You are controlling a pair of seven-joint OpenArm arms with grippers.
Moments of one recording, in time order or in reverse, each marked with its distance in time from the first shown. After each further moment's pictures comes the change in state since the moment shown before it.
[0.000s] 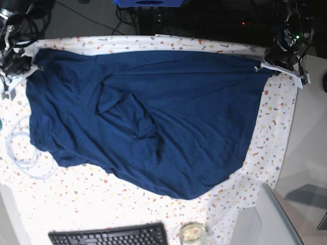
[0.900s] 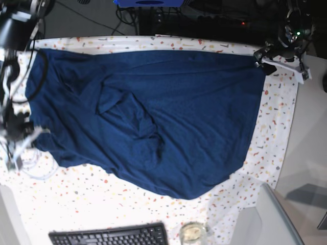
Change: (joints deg) left arm 1.9 0.4 -2.1 0.1 -0.7 0.0 0.3; right arm 18.1 2.6 -13.6 5.9 0.3 0.1 0.0
